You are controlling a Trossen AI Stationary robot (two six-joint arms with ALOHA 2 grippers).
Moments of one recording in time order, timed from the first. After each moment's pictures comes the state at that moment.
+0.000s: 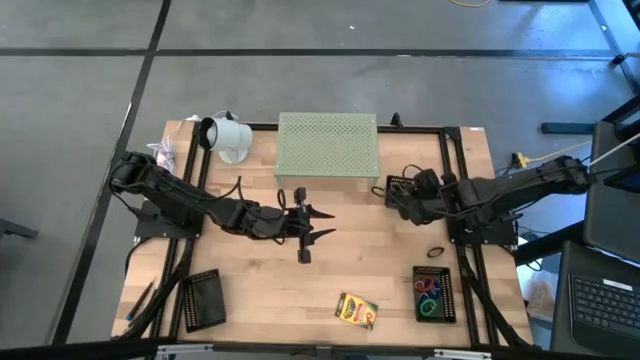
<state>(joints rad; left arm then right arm) -0.29 1.51 0.97 0.31 -0.47 0.09 0.24 1.04 0.76 -1.08 0.67 1.18</state>
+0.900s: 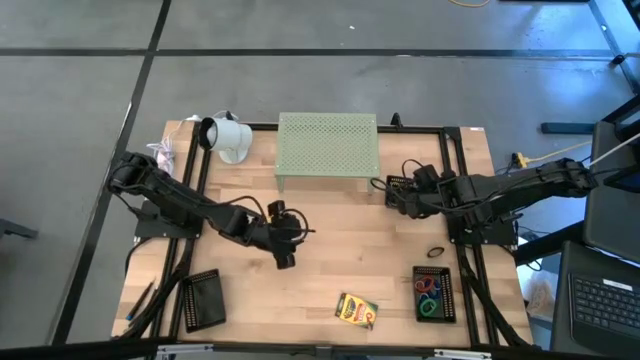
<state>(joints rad) -0.35 1.52 0.97 -0.37 -0.46 -0.42 0.16 1.05 0.76 -1.05 0.67 1.17</state>
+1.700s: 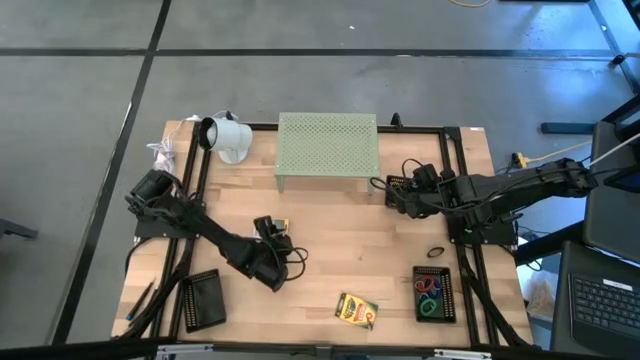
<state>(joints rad) -0.52 1.77 0.97 -0.58 -0.76 -0.71 0.16 1.05 0.76 -1.03 0.69 1.16</state>
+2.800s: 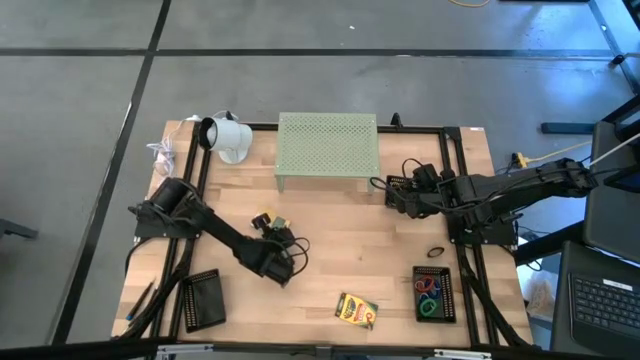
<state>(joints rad) -0.47 1.92 0.98 -0.62 -0.79 -0.94 0.17 1.05 0.76 -1.02 0.70 1.16</state>
